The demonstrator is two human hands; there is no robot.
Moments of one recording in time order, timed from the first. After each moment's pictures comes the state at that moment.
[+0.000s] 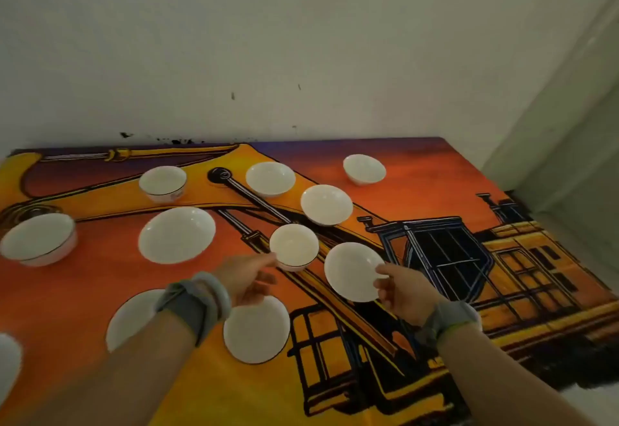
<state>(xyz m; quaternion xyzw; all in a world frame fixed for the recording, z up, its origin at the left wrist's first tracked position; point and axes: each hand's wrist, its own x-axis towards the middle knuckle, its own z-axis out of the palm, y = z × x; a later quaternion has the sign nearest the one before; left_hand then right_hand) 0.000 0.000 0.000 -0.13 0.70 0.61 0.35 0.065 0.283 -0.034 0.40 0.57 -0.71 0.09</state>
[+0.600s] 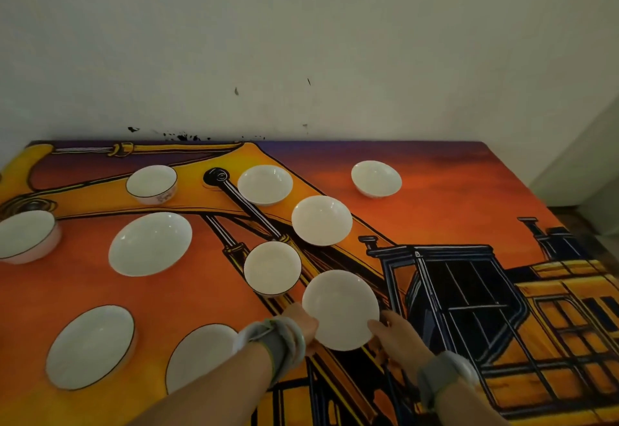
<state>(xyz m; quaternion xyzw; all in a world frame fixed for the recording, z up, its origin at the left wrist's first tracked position) -0.014 0.166 -0.078 -0.23 0.75 0.48 0.40 0.032 0.352 -0.092 0.31 0.76 -0.50 0.25</state>
